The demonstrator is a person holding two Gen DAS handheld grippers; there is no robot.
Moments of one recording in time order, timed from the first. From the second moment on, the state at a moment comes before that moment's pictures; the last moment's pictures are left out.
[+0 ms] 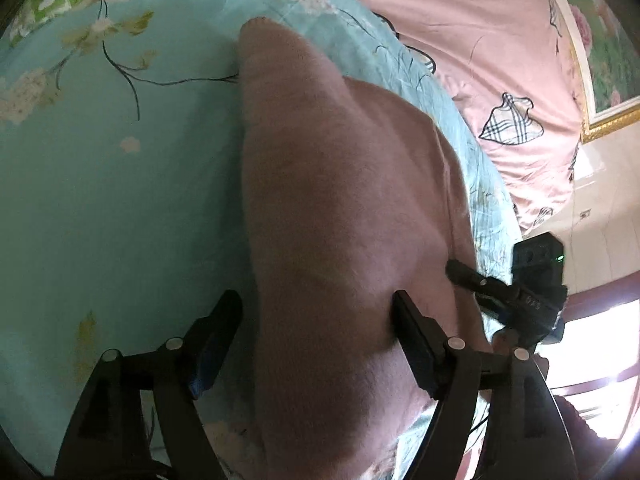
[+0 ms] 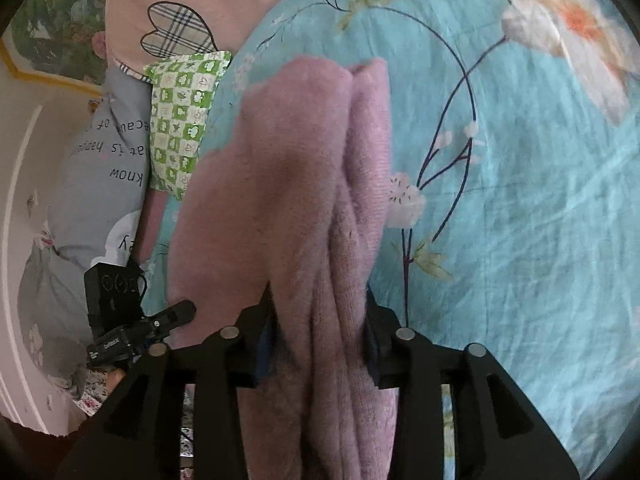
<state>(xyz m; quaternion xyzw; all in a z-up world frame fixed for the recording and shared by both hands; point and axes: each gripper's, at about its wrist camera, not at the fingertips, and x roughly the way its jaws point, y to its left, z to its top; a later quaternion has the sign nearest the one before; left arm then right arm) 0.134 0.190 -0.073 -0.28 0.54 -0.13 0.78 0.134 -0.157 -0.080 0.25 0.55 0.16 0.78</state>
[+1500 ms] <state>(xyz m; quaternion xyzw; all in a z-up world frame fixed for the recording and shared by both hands) 0.051 0.164 -0.056 -0.15 0.58 -0.08 0.80 0.002 -0.171 -0.047 0.17 0.52 0.03 0.83</state>
